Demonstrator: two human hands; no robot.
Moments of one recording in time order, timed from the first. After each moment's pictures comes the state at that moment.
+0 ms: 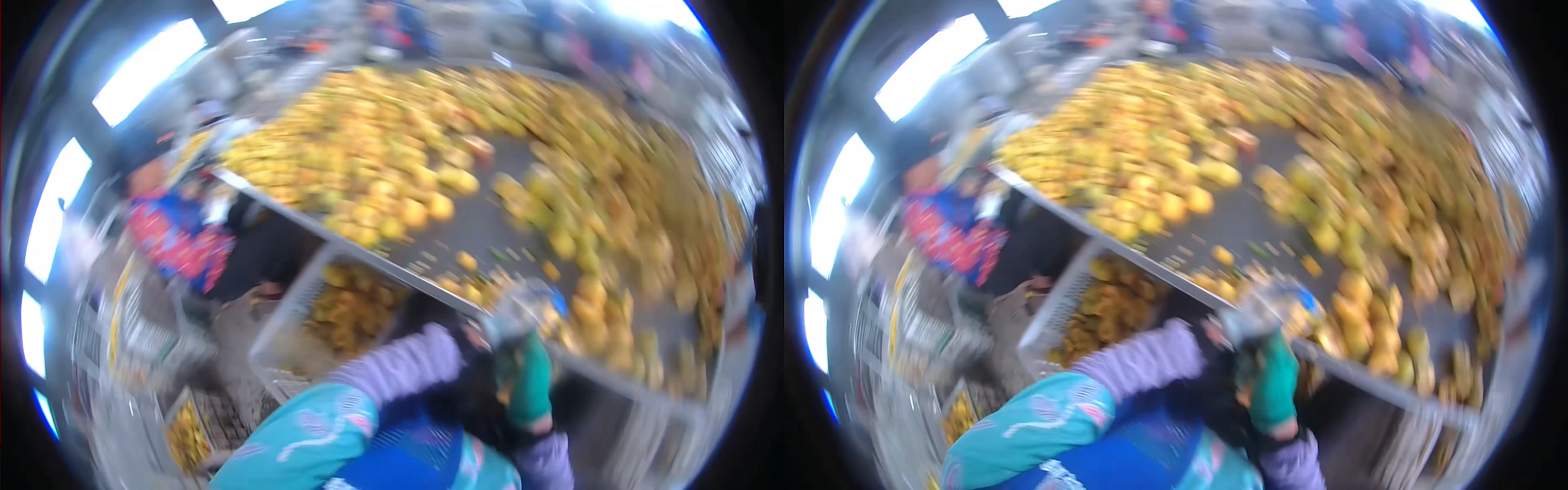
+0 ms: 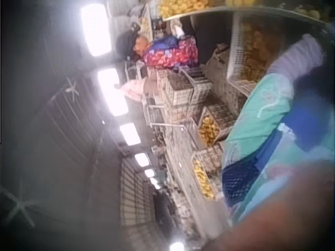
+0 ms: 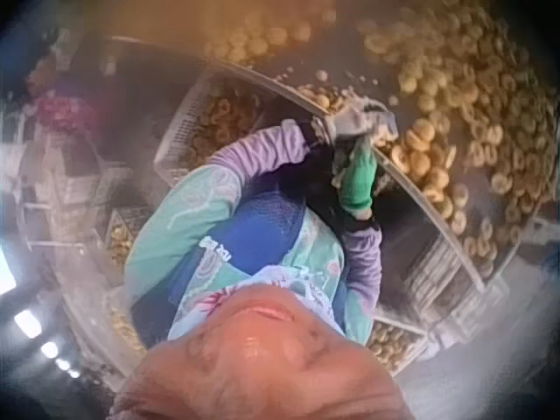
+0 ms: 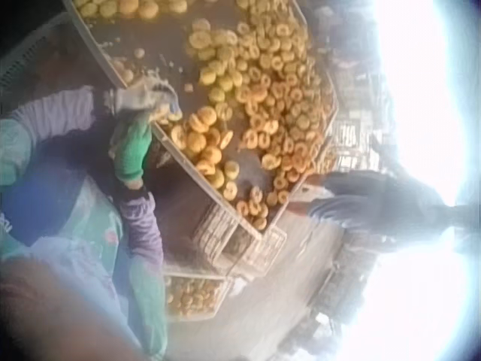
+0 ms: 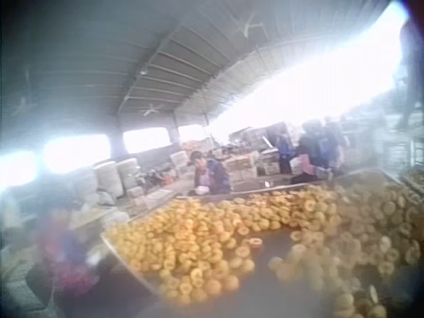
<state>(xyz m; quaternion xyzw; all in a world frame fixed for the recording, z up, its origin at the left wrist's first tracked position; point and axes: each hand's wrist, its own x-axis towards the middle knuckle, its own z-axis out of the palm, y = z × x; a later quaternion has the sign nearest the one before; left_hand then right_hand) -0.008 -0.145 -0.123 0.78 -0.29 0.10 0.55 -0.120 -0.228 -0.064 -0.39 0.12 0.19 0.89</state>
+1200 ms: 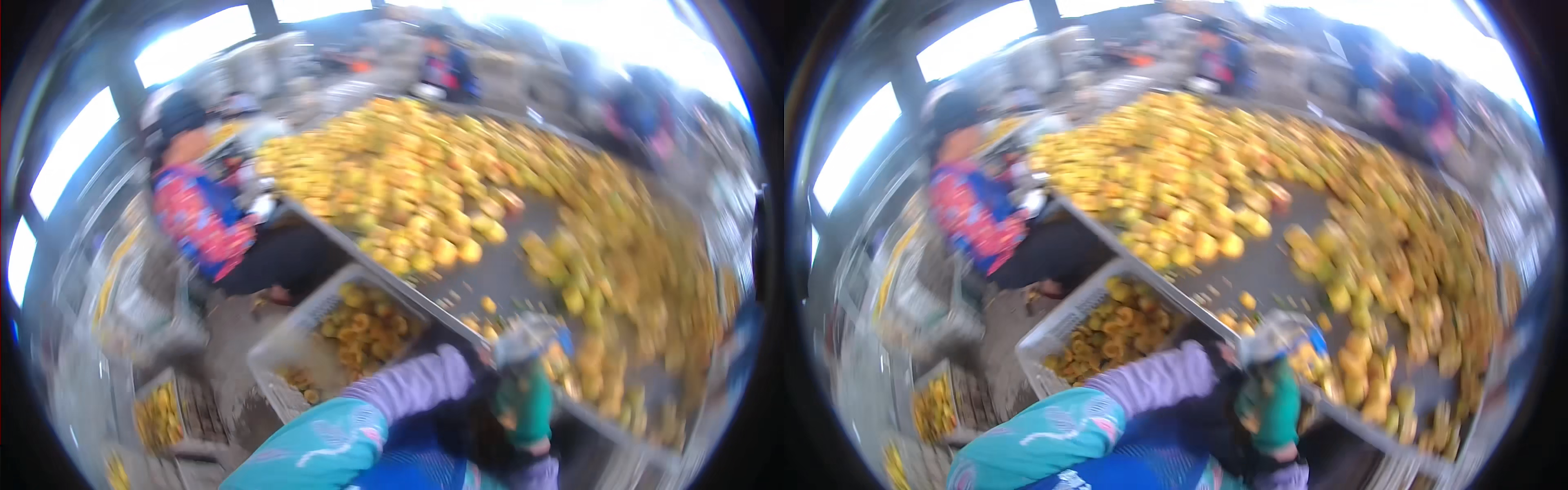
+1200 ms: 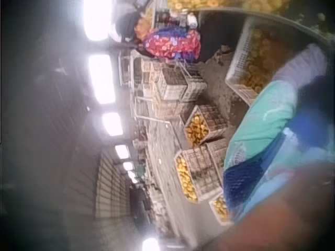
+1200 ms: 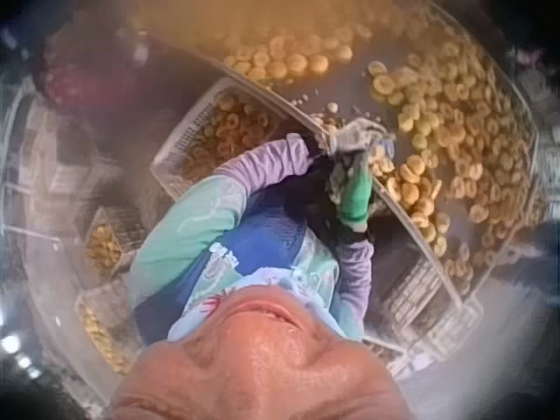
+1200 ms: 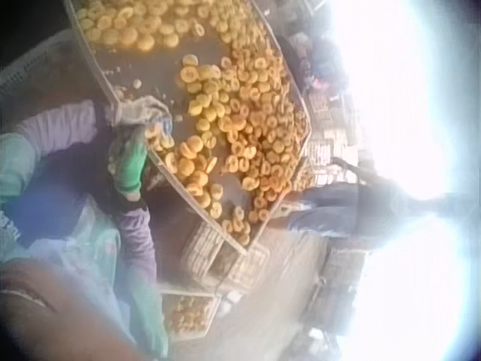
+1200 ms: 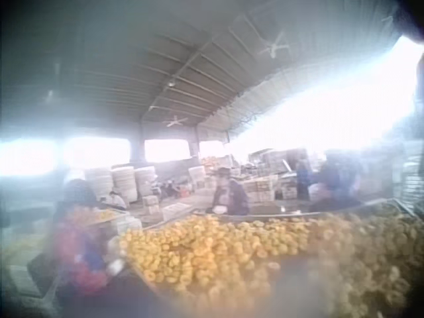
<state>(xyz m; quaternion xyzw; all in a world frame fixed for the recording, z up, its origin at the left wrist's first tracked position) 0.012 -0.114 -0.083 0.69 -0.29 0.04 0.66 -0.115 -0.218 -0.030 -0.29 -0.03 0.25 0.92</state>
